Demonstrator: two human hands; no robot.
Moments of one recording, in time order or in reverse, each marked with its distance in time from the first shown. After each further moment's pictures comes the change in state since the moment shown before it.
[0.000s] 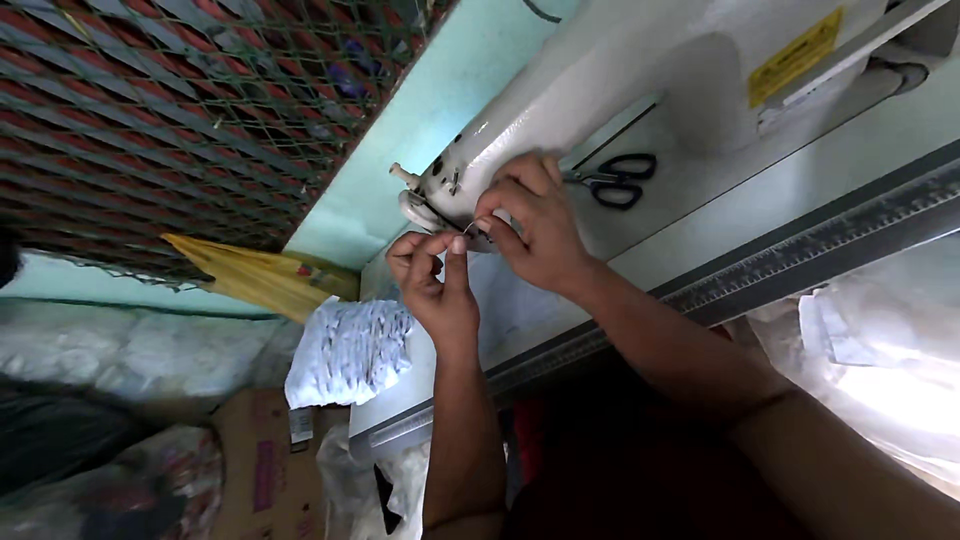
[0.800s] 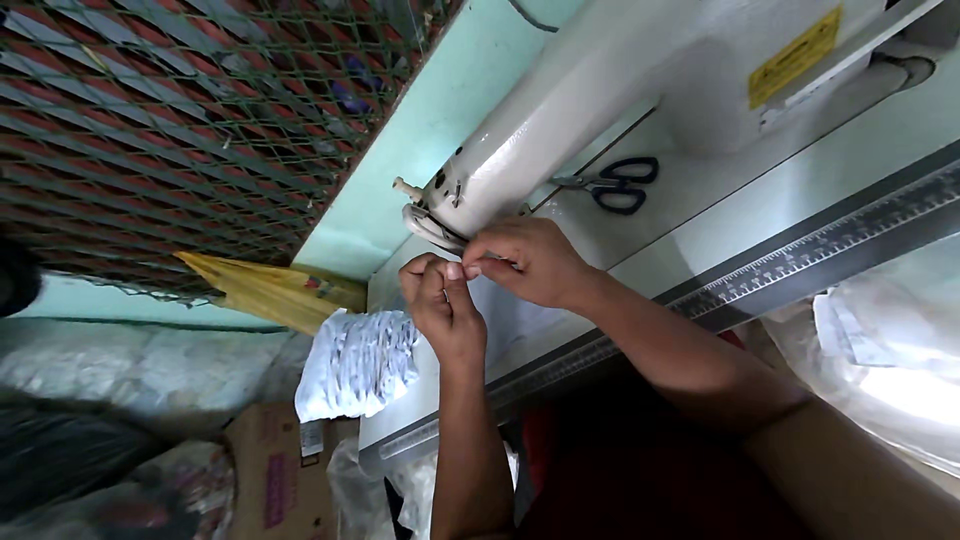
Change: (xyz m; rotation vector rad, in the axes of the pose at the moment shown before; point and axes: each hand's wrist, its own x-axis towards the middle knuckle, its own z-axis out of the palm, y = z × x) left_hand -0.008 -0.001 -0.008 0.135 -0.054 0.054; right_hand -0.008 -0.006 0.000 0.176 -0.237 -0.029
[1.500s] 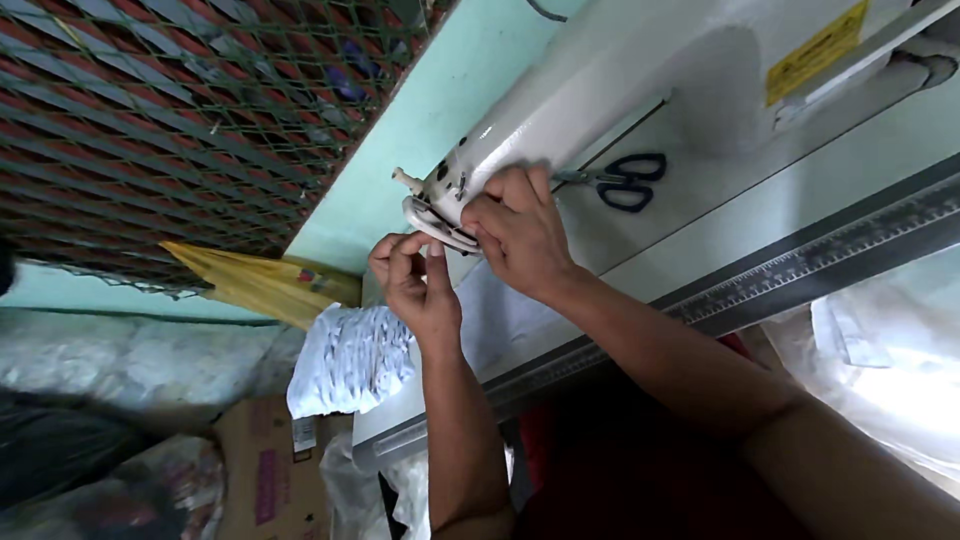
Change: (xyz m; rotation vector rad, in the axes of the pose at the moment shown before) left_hand 0.022 -0.034 -0.008 -0.143 0.044 -0.012; right_hand 0.013 0.010 0.026 -0.463 0.260 0.050
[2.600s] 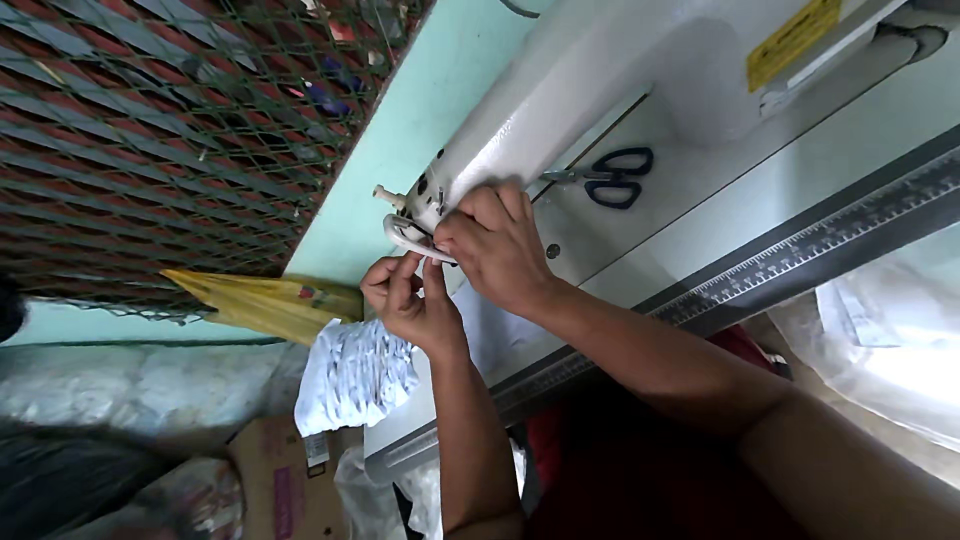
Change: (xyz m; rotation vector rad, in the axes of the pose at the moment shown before) left_hand -0.006 -0.007 0.014 0.067 0.154 0.126; right_hand -0.003 -0.010 0.009 -0.055 0.030 0.045
